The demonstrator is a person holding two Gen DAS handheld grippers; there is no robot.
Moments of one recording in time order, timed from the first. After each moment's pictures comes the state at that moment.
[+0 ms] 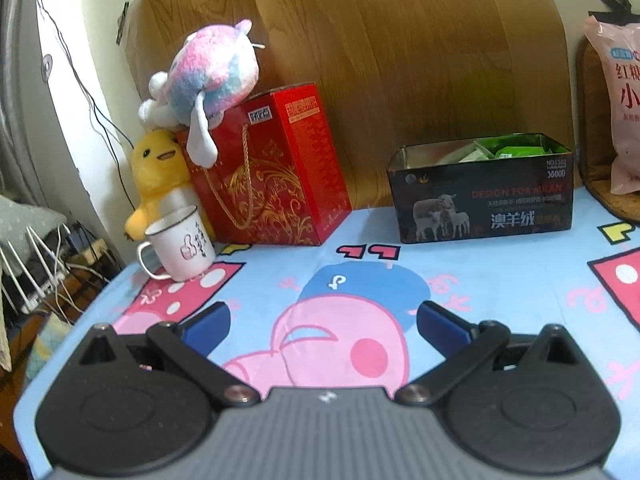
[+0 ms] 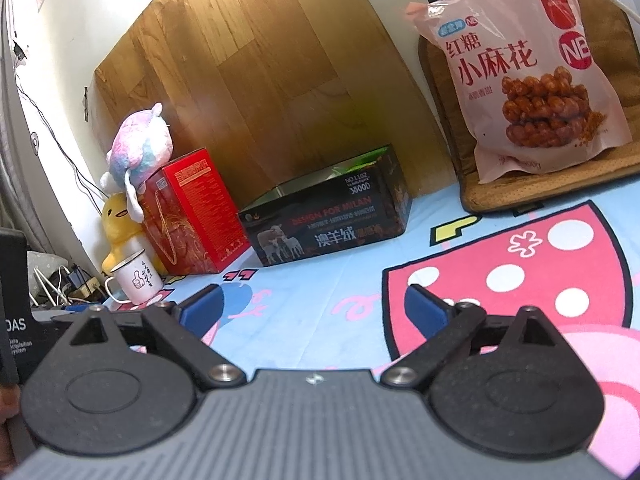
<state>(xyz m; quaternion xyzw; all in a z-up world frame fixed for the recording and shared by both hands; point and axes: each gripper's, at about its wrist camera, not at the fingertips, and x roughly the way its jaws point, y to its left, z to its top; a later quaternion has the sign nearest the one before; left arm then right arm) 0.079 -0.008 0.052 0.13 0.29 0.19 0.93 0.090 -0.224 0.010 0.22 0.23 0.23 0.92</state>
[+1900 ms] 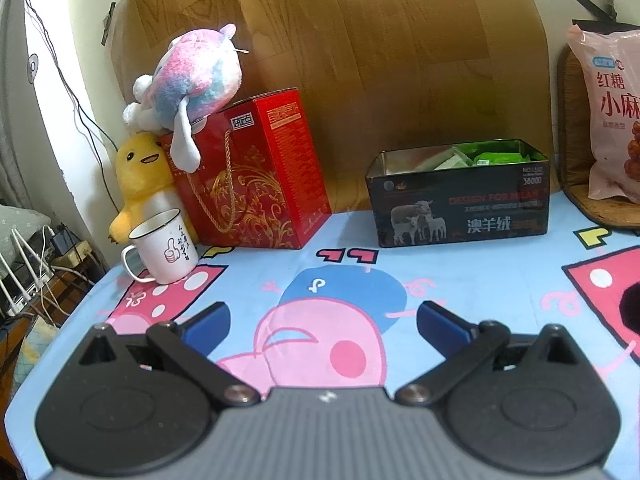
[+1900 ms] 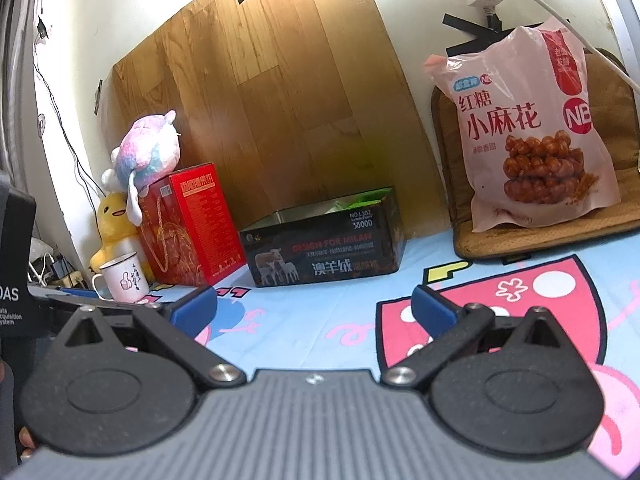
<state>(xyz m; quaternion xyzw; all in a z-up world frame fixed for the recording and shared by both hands) 0.075 -0.012 0.061 0.12 0.29 0.16 0.93 0.075 -0.217 0.020 0.16 0.17 0.21 0.95</state>
